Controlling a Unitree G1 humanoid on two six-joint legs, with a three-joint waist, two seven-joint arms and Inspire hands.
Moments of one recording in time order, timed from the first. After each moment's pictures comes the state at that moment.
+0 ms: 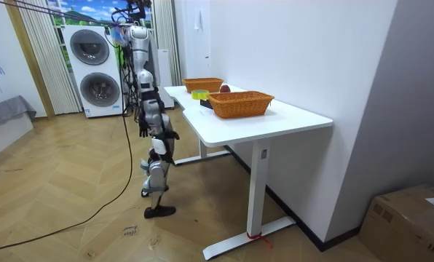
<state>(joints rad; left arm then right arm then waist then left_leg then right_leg) 0.30 0.15 0.15 1.21 -0.36 0.17 0.07 0.18 -0.18 -0.12 1.36 0.91 0.14 0.15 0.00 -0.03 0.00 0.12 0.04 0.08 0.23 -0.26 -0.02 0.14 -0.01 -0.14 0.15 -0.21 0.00</state>
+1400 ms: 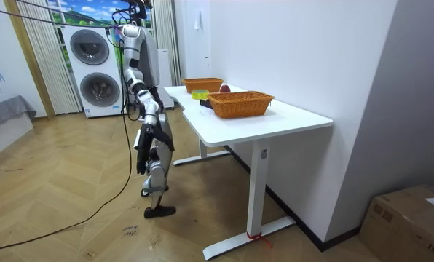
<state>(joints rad) 0.32 0.18 0.29 1.12 -0.35 0.09 0.10 0.20 -0.20 -0.61 0.66 0.93 -0.01 -0.79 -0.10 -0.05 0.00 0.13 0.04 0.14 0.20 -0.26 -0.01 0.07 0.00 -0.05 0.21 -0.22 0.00</state>
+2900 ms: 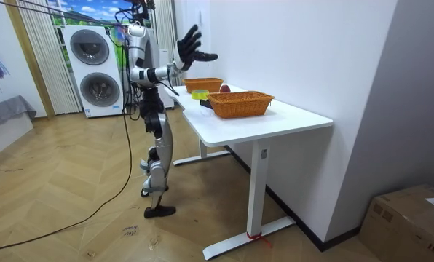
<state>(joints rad) 0.31 0.19 0.23 1.22 -0.27 0.02 0.08 0.17 -0.25 -0.46 -0.21 -0.05 -0.10 -0.93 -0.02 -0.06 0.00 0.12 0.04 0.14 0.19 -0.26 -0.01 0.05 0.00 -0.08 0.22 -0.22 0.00</state>
